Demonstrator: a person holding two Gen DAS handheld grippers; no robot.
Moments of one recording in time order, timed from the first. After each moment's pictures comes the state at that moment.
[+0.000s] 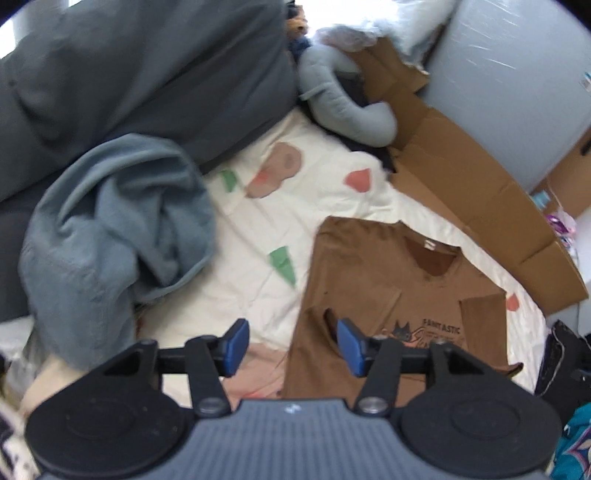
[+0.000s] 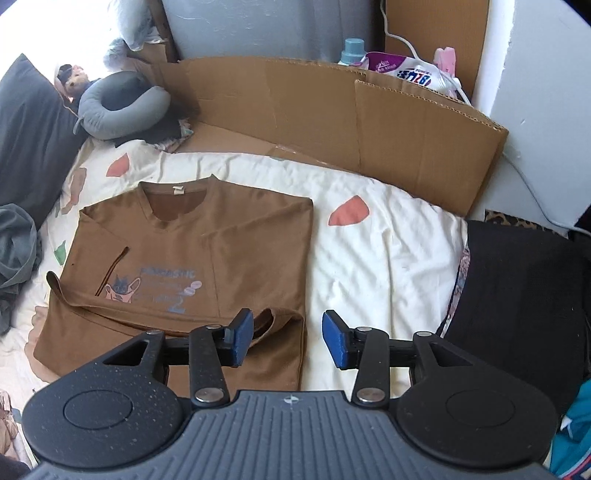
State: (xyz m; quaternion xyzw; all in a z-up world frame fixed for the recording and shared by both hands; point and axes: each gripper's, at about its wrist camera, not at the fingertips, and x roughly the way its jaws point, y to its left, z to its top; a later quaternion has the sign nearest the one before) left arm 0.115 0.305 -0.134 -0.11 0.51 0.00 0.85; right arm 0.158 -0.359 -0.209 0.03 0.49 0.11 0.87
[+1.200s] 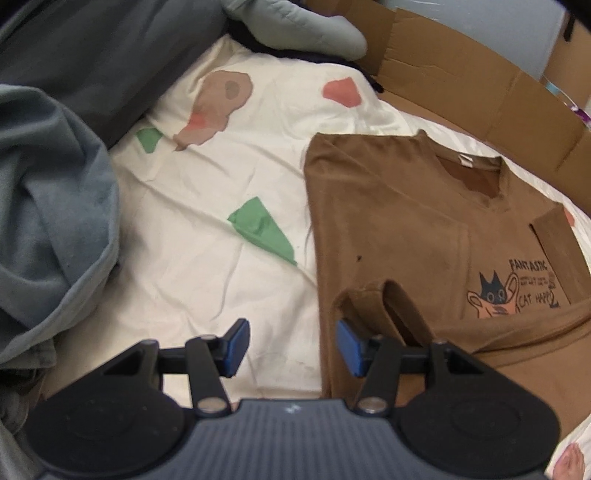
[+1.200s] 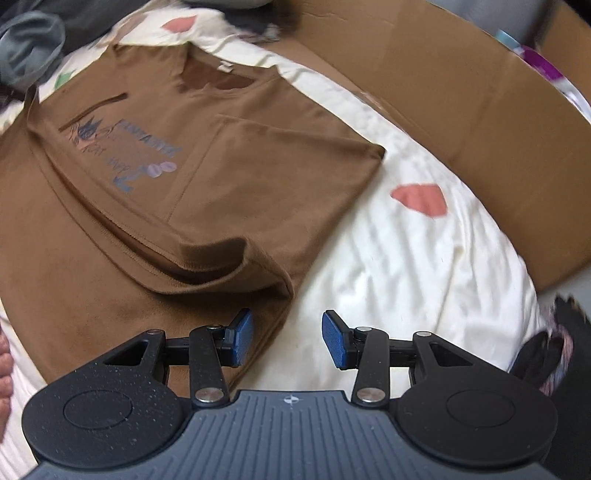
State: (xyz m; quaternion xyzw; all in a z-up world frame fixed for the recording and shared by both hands) left arm 0.182 0.274 -0.354 0.00 0.50 -0.09 0.86; right arm 0.205 -0.316 -0.371 -0.24 0.46 0.22 0.82
